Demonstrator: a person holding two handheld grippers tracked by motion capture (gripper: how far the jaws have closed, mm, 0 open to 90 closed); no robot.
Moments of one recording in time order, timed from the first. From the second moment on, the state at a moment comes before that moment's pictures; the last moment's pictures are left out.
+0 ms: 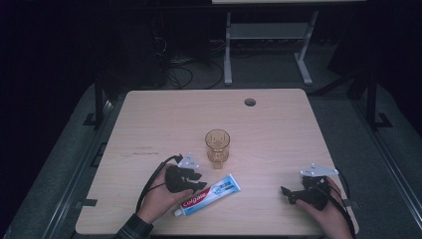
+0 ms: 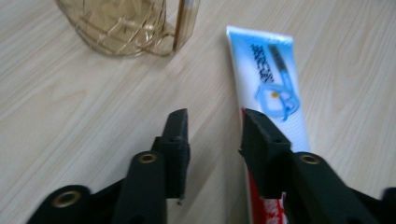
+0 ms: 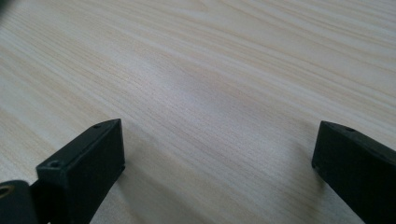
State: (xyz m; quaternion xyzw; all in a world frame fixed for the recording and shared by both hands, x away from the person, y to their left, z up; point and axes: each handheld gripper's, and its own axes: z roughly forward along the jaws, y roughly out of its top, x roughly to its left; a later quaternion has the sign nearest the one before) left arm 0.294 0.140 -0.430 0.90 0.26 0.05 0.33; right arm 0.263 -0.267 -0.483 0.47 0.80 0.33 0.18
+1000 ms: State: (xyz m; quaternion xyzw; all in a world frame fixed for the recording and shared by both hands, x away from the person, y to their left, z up) left arm 0.287 0.068 -0.453 0.94 0.21 0.07 0.27; right arm 0.263 -0.267 -0.483 0.47 0.80 0.33 0.18
